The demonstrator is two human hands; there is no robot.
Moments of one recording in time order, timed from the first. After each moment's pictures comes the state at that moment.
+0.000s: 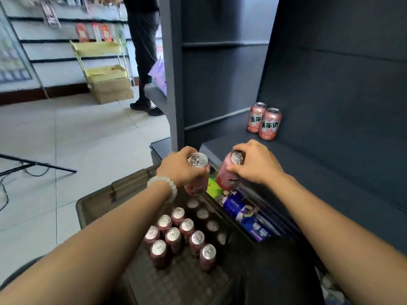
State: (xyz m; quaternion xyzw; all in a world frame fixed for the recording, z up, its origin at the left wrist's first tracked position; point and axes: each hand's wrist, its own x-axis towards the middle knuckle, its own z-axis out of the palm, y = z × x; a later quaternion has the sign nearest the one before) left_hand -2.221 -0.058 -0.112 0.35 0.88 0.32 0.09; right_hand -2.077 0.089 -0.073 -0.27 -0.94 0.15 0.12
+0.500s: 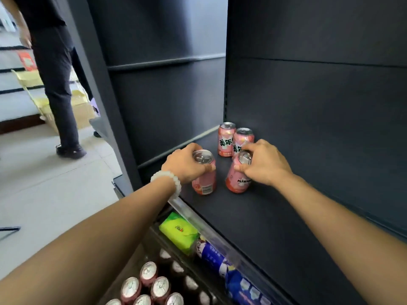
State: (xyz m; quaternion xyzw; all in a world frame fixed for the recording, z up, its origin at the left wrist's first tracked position) left_hand -2.267 0.131 -0.085 0.42 0.85 0.30 0.10; right_hand -2.099 0.241 -0.063 -0.38 -0.90 0.14 0.16
